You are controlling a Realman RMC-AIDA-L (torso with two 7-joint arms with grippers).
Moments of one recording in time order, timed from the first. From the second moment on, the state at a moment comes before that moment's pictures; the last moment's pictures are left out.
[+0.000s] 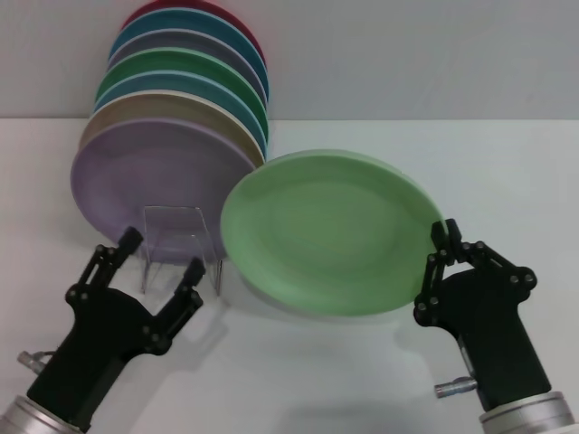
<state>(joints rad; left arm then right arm) -0.20 -2.08 -0.47 -0.32 2.43 1.52 -0.10 0.06 2.09 0.26 0.96 -1.89 -1.35 -0.82</state>
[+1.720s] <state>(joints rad) -0.27 -2.08 -0.46 -0.36 2.42 1.34 -0.10 0.10 2.08 0.15 1.06 -1.76 -1.35 -1.01</state>
